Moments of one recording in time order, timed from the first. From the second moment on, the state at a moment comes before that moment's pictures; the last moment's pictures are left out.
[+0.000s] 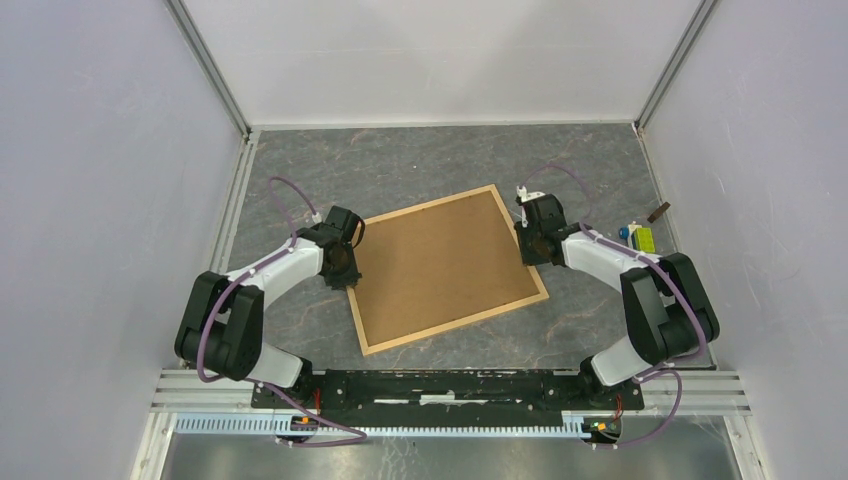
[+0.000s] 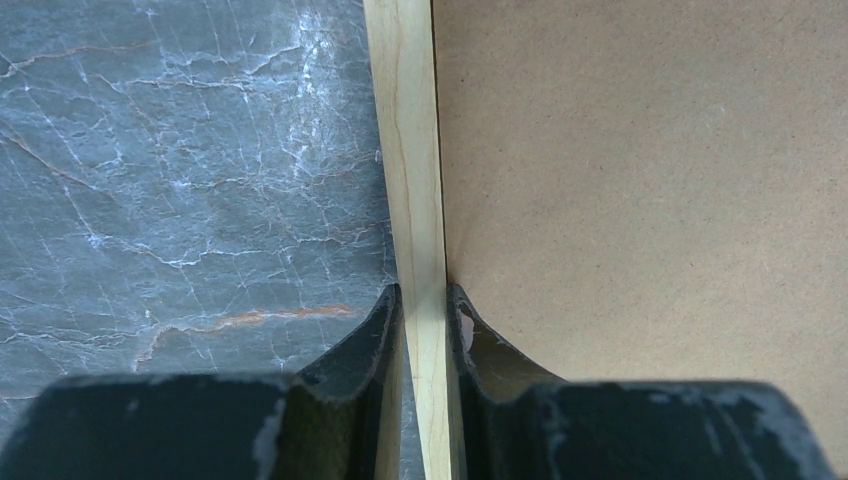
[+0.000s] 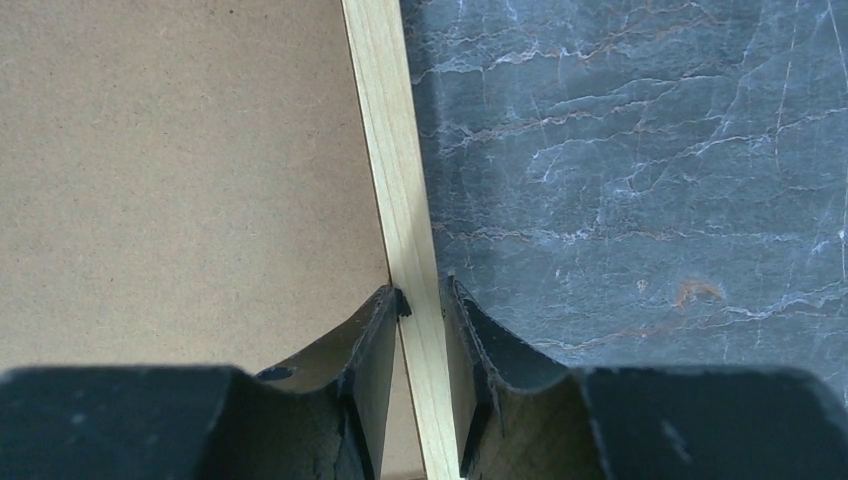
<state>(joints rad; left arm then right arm) -0.35 1.45 0.78 -0.61 -0.15 -0.58 0.36 1.57 0.79 -0.28 0.10 0.15</state>
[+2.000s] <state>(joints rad) -0.36 1.44 0.78 -0.60 -0.16 -0.57 0.24 1.74 1.26 -0.43 -0.07 0.11</state>
